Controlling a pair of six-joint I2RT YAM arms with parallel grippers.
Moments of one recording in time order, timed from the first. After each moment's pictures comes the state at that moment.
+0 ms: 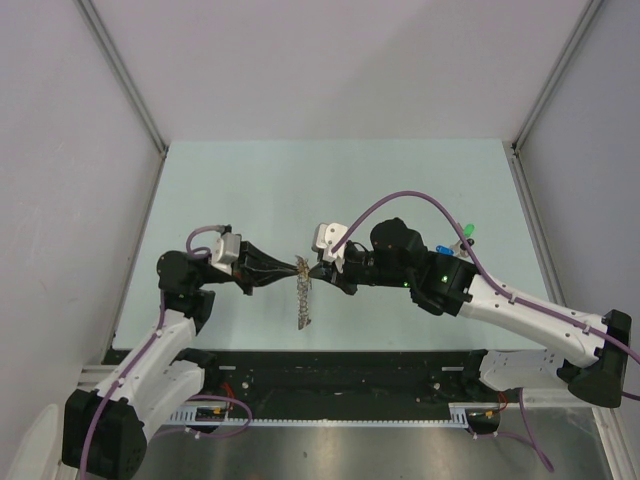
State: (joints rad) left arm -0.26 0.84 0.43 0.87 1.27 -0.38; right arm 1.08 1.17 1.12 -0.24 -0.25 -0.24
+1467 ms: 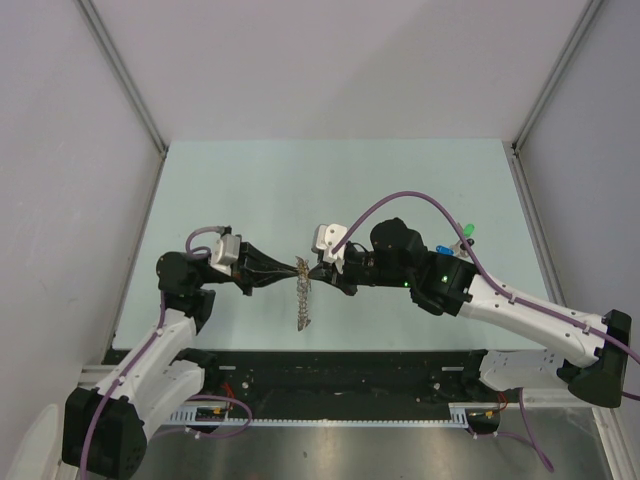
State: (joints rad) left arm -0.26 0.85 0.43 0.91 1.29 -0.40; right arm 1.08 1.17 1.12 -0.24 -0.27 -0.24
